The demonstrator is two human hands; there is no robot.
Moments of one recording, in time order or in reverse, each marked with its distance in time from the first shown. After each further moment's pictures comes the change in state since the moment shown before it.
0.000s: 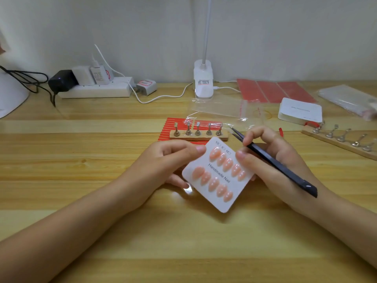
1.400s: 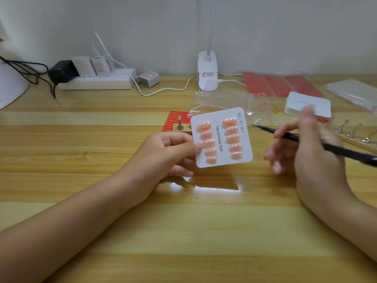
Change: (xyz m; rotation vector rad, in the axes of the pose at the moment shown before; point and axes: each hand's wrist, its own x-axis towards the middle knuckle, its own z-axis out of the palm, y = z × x) left_hand 0.002 -0.001 0.000 -0.120 0.133 -0.047; right_hand 0.000 -0.006 0.003 0.101 0.486 0.011
